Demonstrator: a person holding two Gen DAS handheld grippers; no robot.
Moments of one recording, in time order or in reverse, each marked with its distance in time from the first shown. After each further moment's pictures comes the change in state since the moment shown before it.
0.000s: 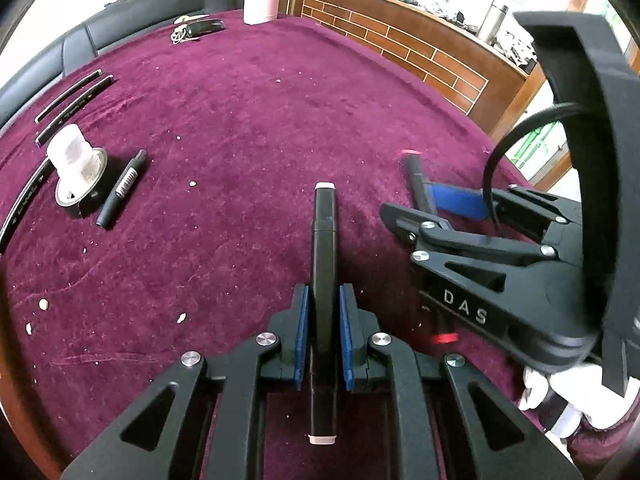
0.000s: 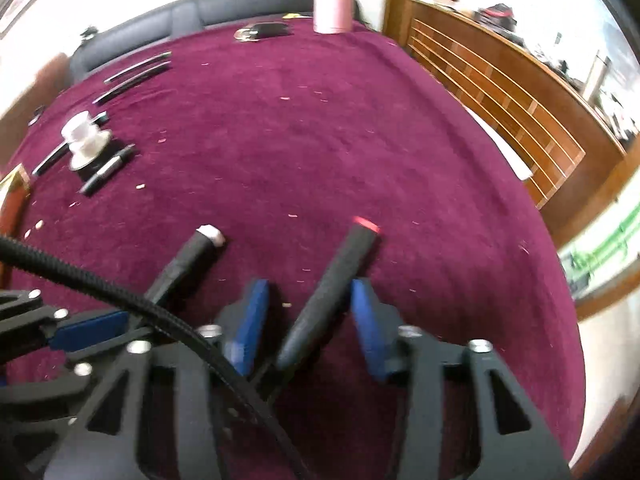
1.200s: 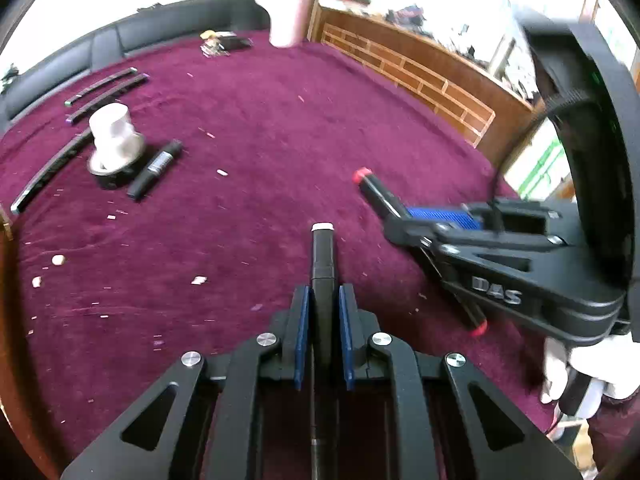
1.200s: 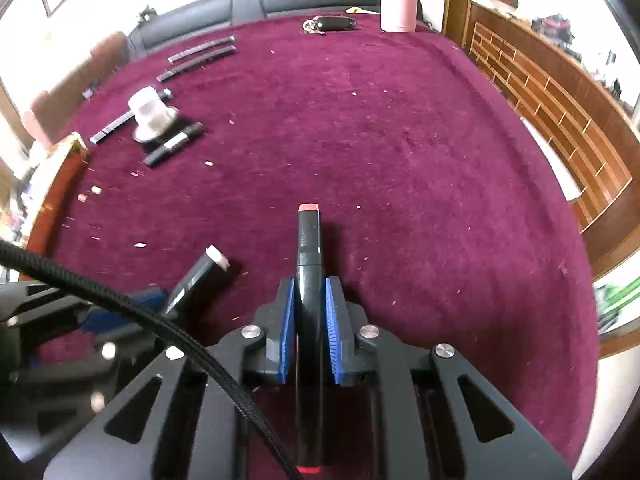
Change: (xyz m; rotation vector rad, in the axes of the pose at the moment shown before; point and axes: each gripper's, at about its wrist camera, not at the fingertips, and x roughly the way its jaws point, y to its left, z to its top) left arm -0.021 0.007 -0.027 -0.081 -0.139 0.025; right arm -0.013 -0.004 -0.001 -0.088 0.032 0.223
